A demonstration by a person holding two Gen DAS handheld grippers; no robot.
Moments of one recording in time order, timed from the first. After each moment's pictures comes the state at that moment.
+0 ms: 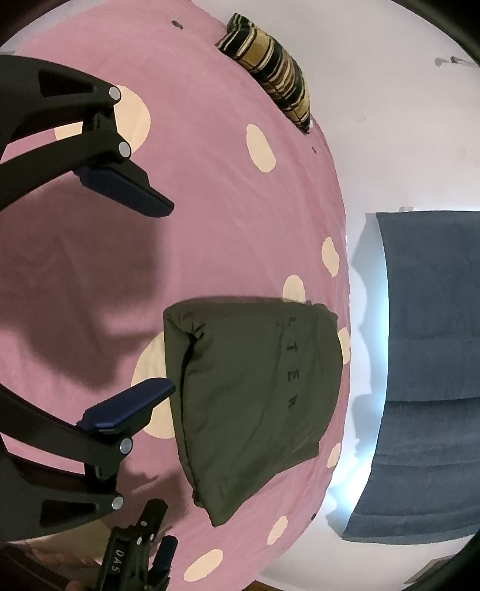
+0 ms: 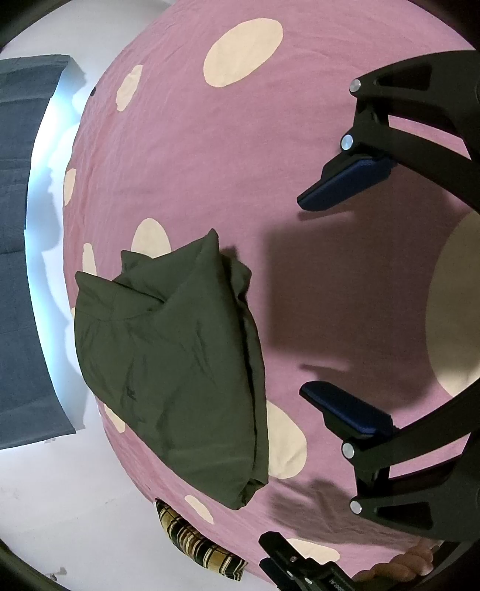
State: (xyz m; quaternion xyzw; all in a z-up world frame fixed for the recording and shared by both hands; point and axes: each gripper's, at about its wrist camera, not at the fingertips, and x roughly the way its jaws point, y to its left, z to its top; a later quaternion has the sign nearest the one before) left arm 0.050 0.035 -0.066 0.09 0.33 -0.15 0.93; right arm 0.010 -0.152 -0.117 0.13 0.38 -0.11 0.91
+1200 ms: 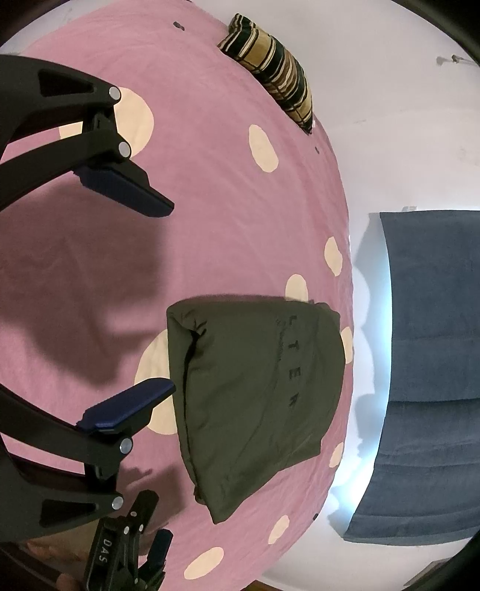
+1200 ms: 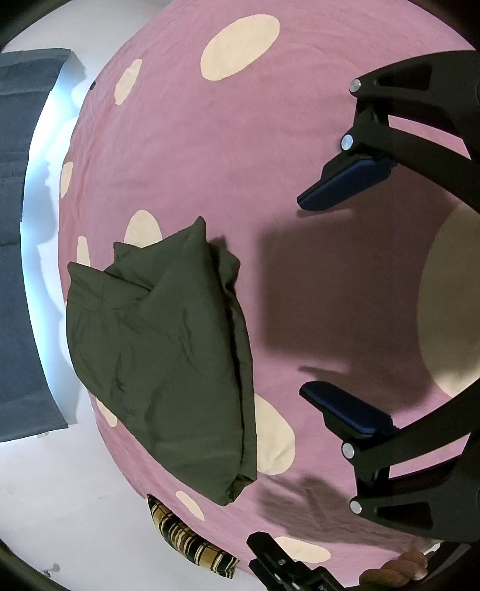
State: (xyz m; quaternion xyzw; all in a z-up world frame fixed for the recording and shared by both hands) left arm 0.047 0.034 -0.062 0.09 0.34 -0.14 0.92; right arm 0.009 -0.145 -0.120 0.12 0.39 -0.10 0.91
